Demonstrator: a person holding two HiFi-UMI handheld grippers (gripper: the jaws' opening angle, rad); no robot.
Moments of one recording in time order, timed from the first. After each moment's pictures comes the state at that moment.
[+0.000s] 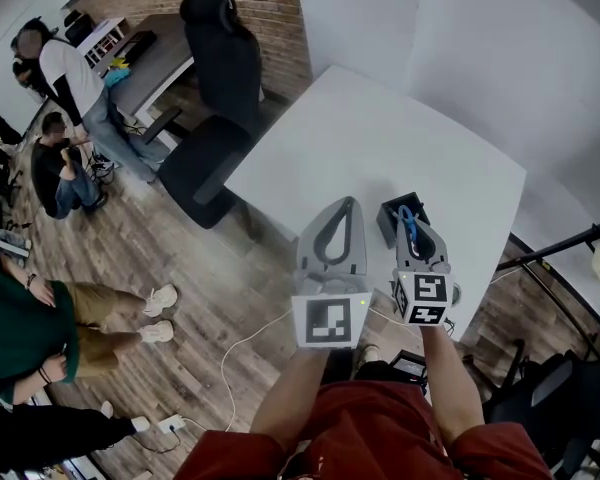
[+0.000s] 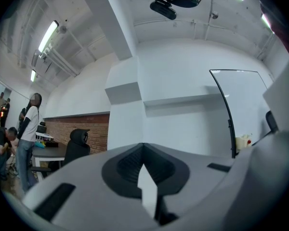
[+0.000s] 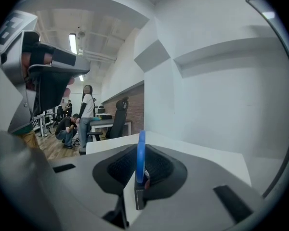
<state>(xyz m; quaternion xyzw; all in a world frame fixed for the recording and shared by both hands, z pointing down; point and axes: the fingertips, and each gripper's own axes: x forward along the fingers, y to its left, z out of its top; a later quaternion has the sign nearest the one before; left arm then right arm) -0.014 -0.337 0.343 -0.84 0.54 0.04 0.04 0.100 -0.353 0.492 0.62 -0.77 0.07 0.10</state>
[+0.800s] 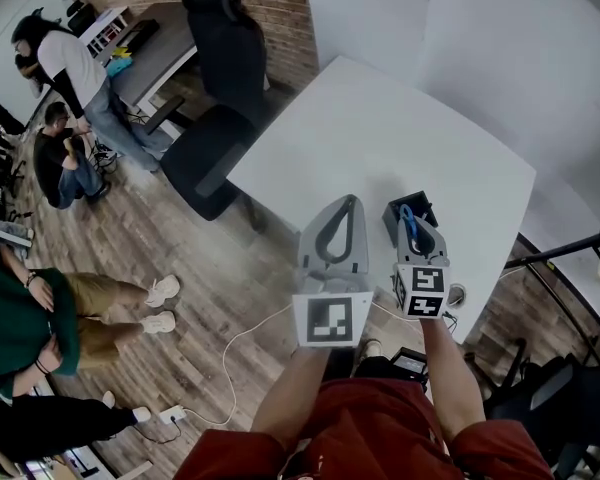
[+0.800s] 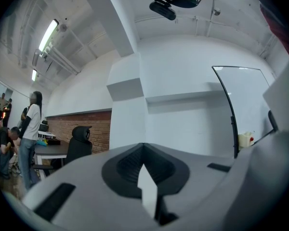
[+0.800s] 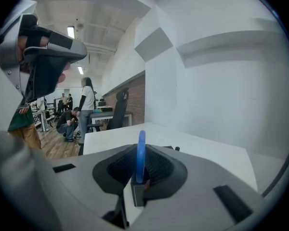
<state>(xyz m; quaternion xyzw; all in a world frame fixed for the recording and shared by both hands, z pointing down) -0.019 -0.350 0.357 -0.83 0.55 0.03 0.03 0.096 -0.371 0.532 0.62 -0.77 0.09 0.14</state>
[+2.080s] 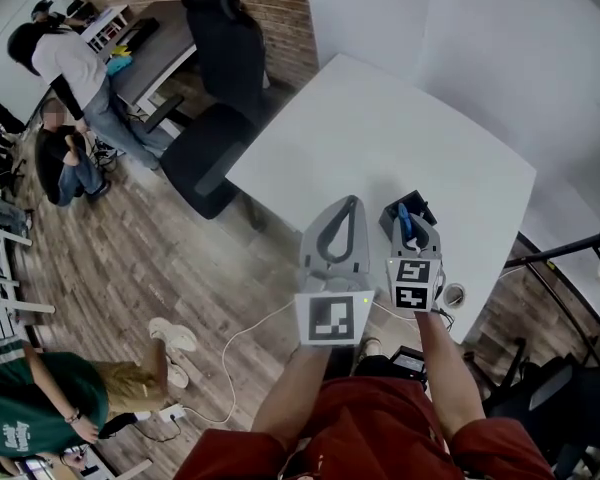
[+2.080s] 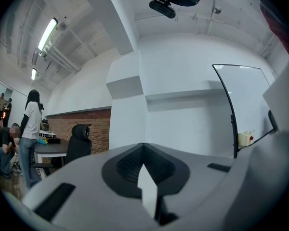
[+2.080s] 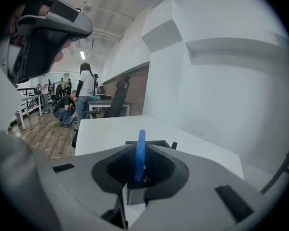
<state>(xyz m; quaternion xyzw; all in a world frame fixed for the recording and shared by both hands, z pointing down) -0.011 -0.353 0.365 -0.83 0.55 0.02 0.02 0.095 -0.381 0.549 0.62 -0.75 0.08 0.22</state>
